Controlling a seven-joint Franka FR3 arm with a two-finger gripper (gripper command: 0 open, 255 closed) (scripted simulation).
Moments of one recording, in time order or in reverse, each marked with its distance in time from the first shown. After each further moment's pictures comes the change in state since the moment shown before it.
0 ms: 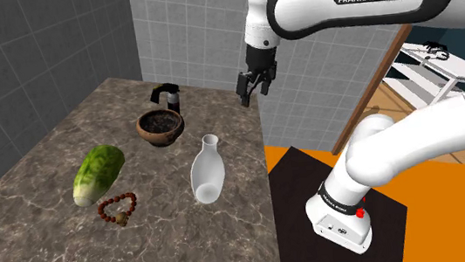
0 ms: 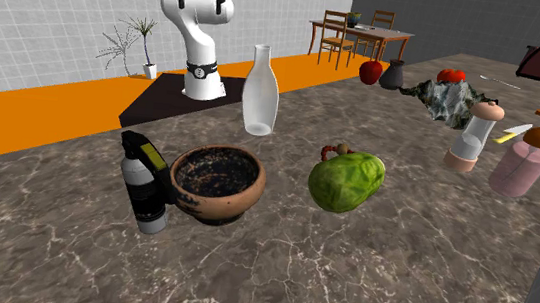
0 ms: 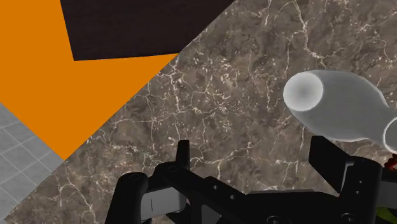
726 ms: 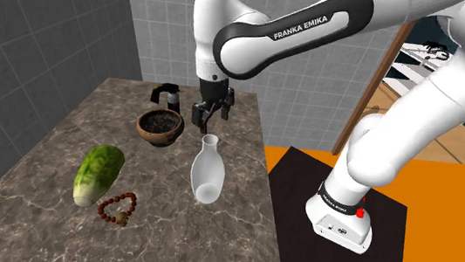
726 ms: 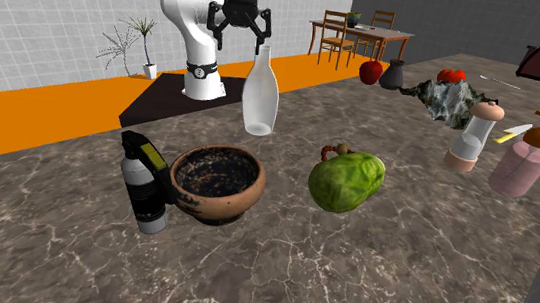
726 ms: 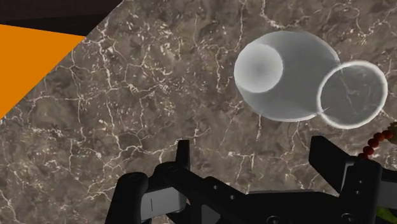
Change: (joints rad) arm 0.042 0.341 0.158 0.086 0.028 0.259 0.151
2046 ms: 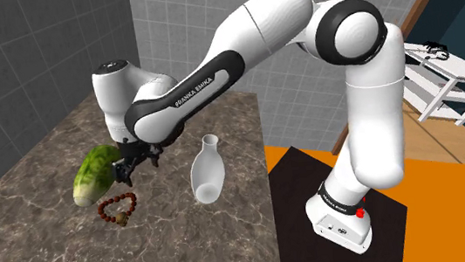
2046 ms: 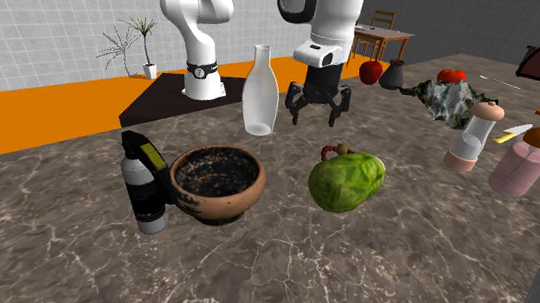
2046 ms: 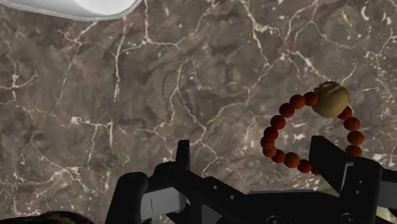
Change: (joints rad) arm 0.169 0.764 0.098 0.524 -0.287 0.191 0.338
